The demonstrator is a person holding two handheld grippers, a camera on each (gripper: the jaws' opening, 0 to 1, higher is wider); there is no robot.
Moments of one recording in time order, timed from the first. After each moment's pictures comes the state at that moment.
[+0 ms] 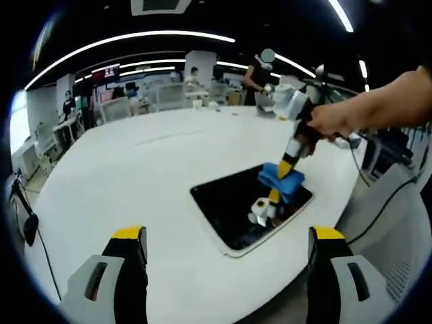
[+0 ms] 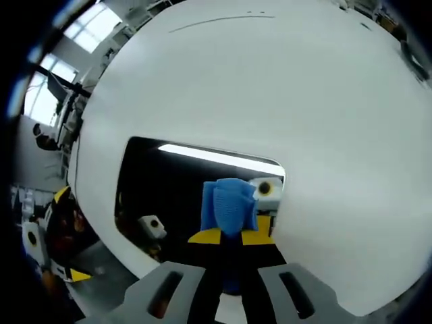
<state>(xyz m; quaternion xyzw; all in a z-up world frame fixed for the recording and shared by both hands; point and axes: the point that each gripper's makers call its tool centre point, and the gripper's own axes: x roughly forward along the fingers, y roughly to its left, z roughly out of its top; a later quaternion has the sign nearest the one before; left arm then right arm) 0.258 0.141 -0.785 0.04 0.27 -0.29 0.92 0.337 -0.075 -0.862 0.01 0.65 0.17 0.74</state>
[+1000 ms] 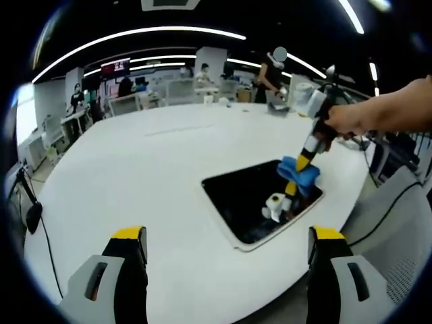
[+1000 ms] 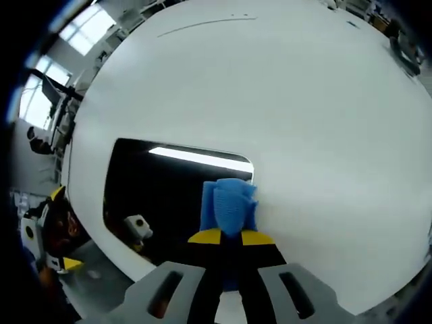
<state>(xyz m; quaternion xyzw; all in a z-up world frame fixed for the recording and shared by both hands) 0.261 0.155 -0.794 0.03 0.28 -0.26 0.92 0.337 -0.098 -0.862 0.00 0.64 0.14 0.75</state>
